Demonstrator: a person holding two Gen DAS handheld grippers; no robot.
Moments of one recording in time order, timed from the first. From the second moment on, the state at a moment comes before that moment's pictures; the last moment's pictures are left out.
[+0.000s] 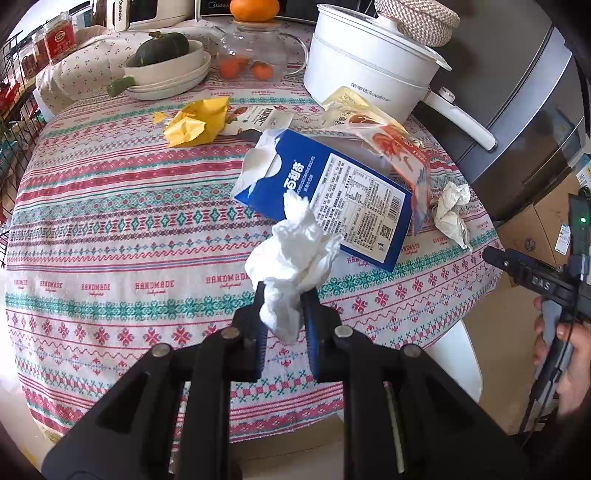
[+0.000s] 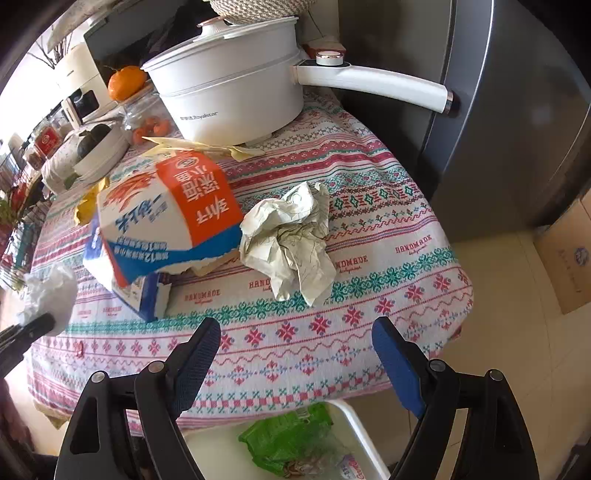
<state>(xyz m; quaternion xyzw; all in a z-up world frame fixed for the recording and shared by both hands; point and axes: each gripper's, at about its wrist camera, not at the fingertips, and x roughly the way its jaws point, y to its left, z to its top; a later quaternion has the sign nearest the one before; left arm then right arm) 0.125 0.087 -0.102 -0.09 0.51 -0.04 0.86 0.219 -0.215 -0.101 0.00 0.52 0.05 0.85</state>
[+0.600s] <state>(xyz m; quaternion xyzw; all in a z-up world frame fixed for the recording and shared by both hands) 0.115 0.093 -0.097 -0.09 0.52 -0.06 0.85 0.285 -0.217 -0.157 0.04 0.53 0.04 0.85</state>
